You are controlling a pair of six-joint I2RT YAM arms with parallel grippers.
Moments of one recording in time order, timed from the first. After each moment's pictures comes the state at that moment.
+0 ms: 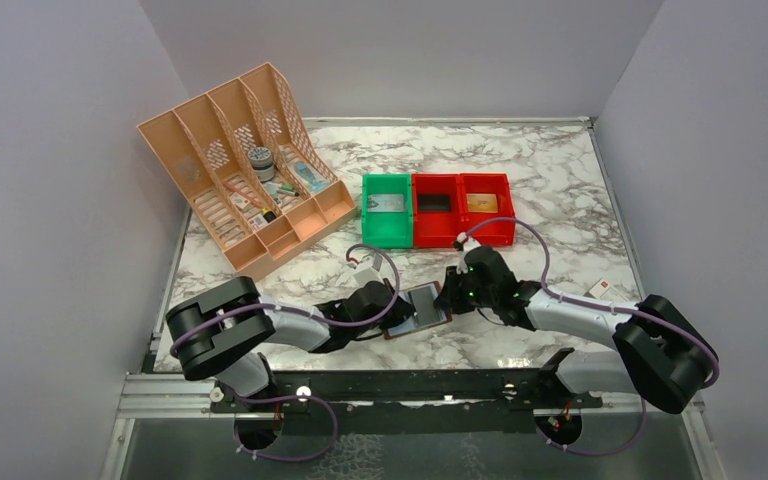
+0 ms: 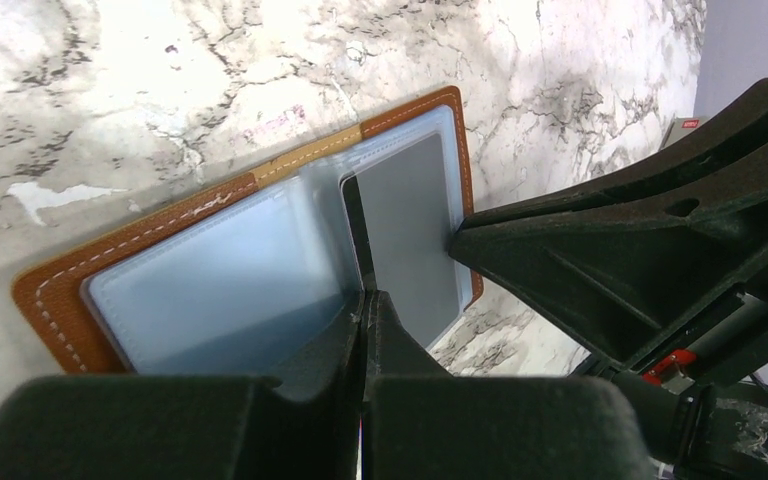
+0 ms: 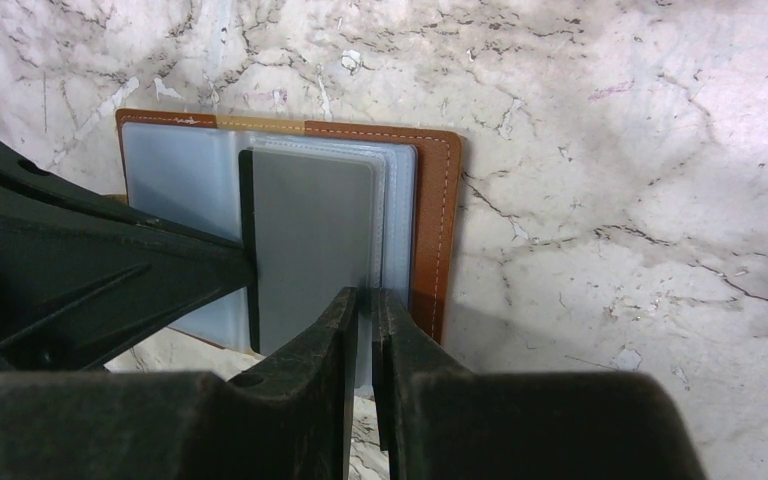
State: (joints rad) left arm -1.08 1.54 0.42 0.52 -0.24 -1.20; right arm 0.70 1.27 0.42 0.08 -0.13 0.53
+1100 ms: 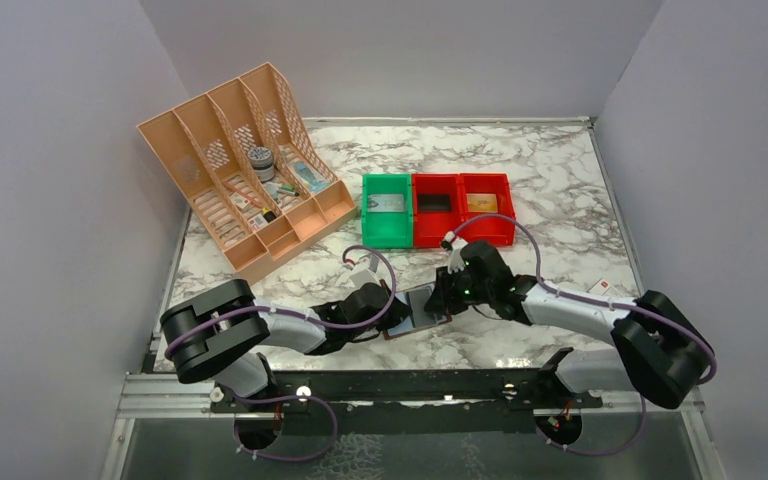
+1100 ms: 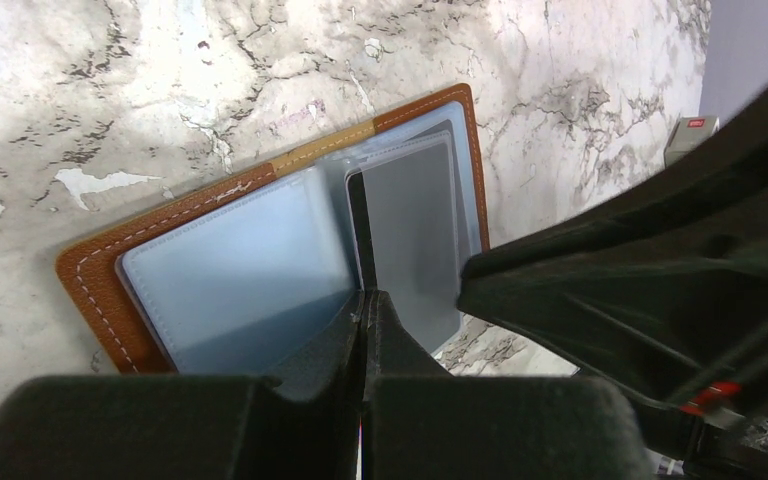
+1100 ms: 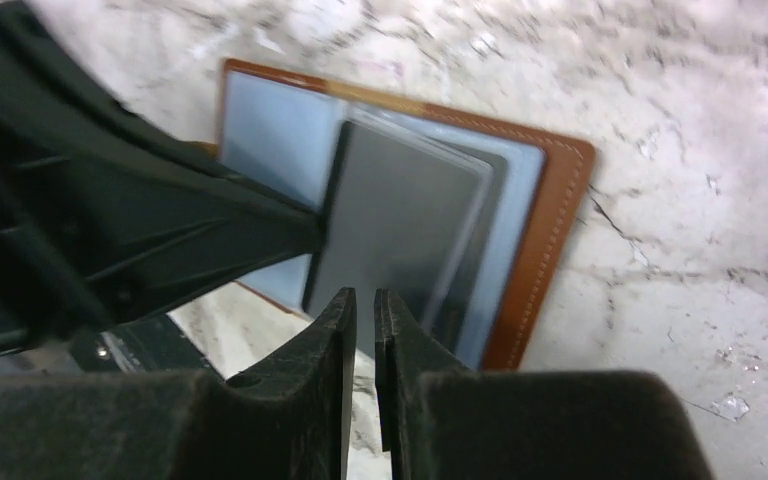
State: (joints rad) left arm -1.08 1.50 0.38 0.52 -0.25 -1.19; right arm 0.70 1.27 0.48 0.06 -0.32 0.47
